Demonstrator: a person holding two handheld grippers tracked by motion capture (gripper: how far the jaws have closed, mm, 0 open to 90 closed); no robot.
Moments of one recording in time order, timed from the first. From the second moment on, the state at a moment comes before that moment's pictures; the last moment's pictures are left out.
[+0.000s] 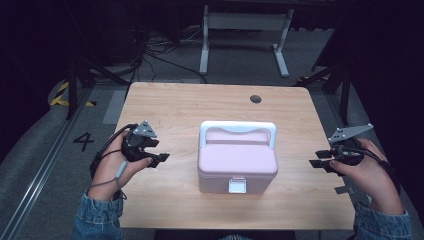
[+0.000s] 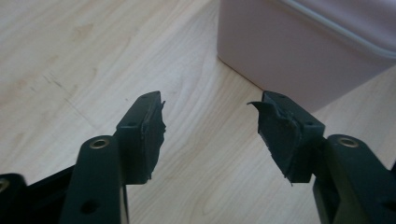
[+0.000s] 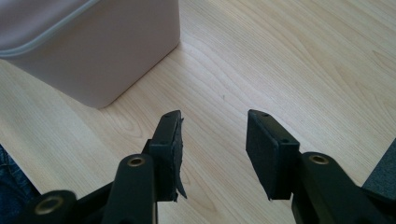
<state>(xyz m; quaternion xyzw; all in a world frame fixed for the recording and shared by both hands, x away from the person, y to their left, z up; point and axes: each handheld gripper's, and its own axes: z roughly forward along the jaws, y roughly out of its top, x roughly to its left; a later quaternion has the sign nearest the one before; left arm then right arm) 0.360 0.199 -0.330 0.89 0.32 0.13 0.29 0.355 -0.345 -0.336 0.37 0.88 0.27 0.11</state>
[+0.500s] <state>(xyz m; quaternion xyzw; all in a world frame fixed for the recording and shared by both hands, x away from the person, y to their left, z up) 0.376 0.156 -0.305 0.88 0.26 0.14 0.36 0.354 -0.338 -0.341 0.36 0.89 0.27 0.12</state>
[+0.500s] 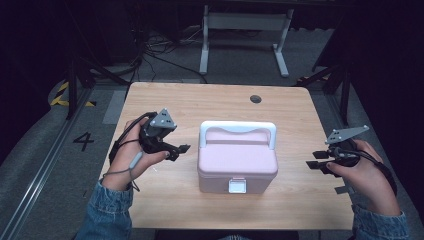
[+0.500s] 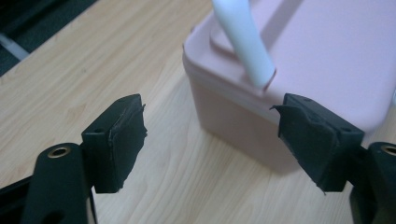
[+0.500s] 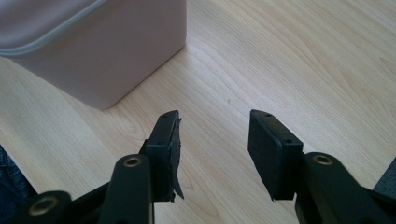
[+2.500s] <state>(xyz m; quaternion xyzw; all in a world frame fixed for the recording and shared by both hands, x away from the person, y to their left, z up) 0.415 0.097 -0.315 0.85 0.22 0.07 0.47 0.348 -0.338 -0.352 0.38 0.88 0.27 0.11</state>
